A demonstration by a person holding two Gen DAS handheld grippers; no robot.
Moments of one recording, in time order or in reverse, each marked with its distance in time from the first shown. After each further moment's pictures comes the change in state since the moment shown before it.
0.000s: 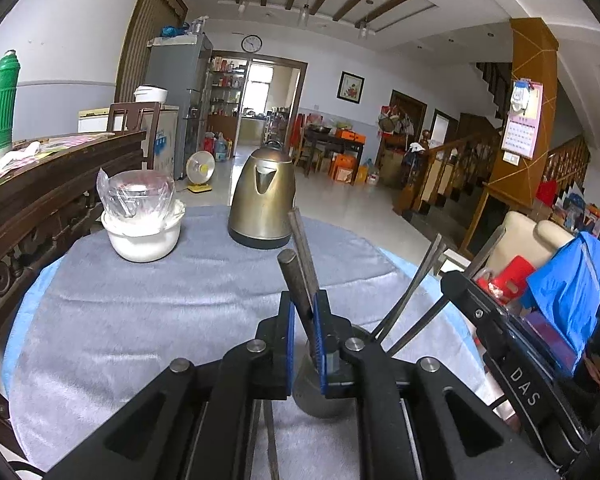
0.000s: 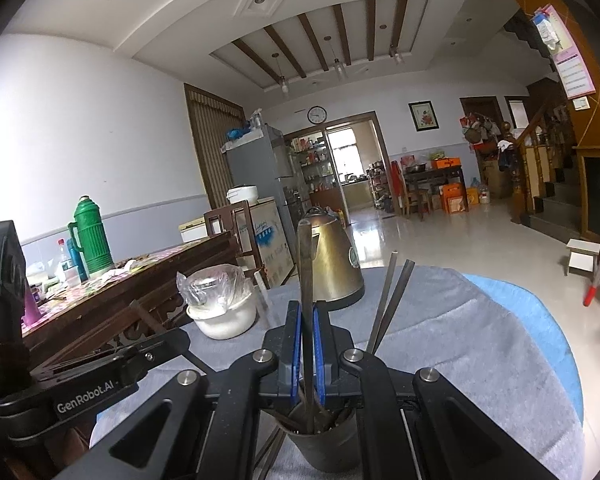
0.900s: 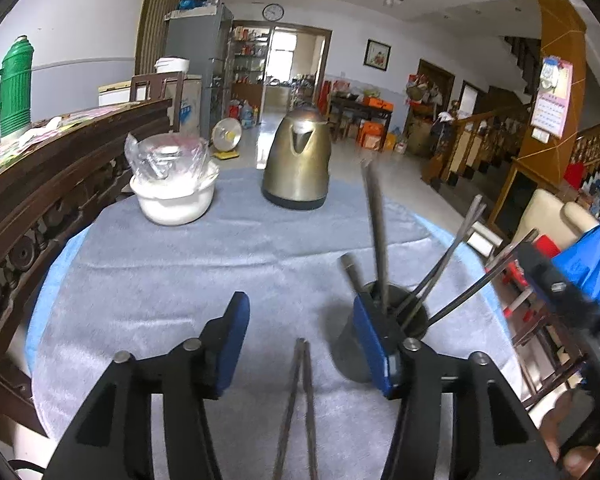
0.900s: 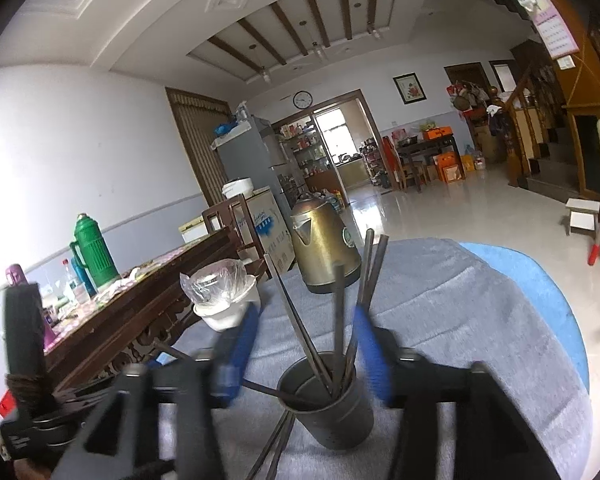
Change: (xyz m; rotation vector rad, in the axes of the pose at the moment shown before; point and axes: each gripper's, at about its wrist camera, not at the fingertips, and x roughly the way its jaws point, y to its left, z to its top) left arm 0.013 0.027 -0.010 -0.015 0.141 0.110; right arm -0.019 -0.026 -0.004 0.128 0.044 0.012
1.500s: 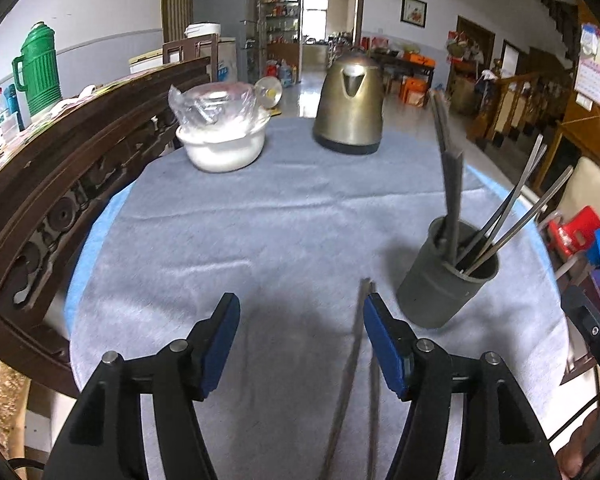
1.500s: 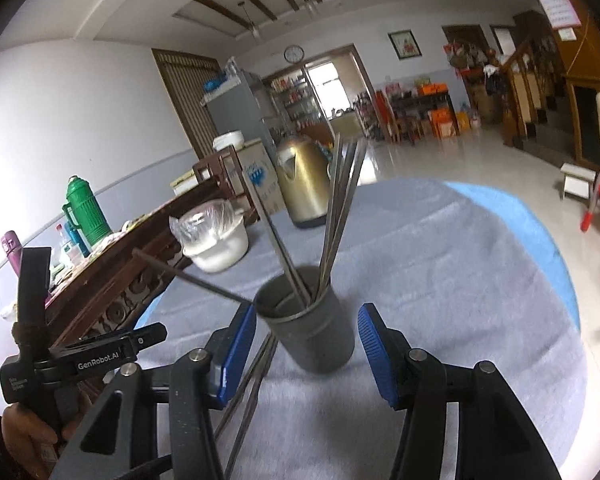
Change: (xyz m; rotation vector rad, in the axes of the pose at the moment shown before) left arm 0.010 0.025 -0.029 0.010 0.166 0.179; right arm -0.003 -0.015 -0.049 0.016 0.221 -0.020
